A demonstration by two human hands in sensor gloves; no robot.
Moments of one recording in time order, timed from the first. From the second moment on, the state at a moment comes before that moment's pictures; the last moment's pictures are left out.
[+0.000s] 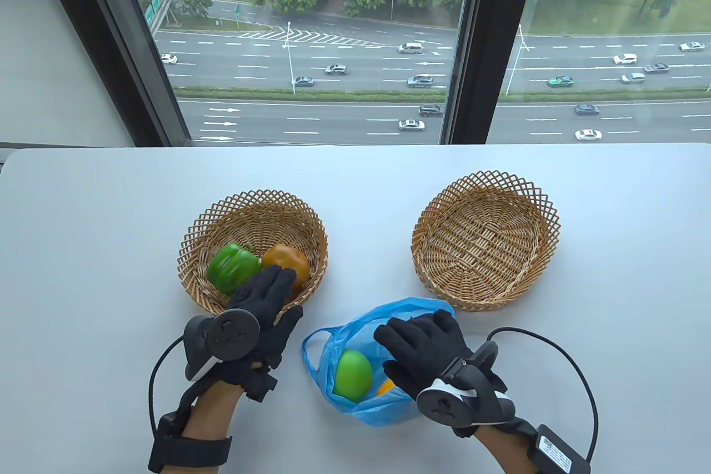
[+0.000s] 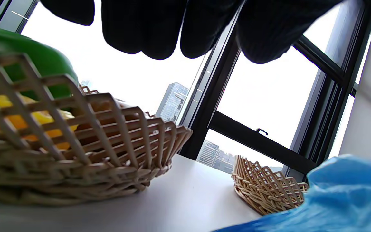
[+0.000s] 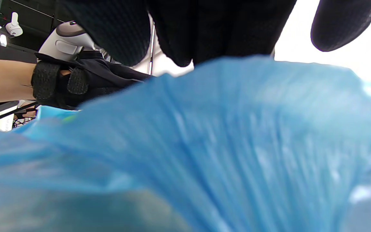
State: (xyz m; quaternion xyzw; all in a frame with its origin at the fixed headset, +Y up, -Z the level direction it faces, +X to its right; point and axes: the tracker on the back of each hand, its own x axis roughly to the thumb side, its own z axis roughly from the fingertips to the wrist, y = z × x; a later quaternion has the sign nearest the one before) left_hand -0.216 -0.705 -0.313 0.13 -0.16 0.23 0.95; right_hand 0.096 -0.694 -0.243 0.36 -0.19 0.91 0.08
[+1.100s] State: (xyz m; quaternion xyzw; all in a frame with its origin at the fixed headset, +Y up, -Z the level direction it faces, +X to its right) left_hand -0.174 -0.714 -0.309 -0.12 -0.27 0.24 0.93; right_hand 0.076 -0.707 -0.241 0.34 -0.14 0.93 0.04
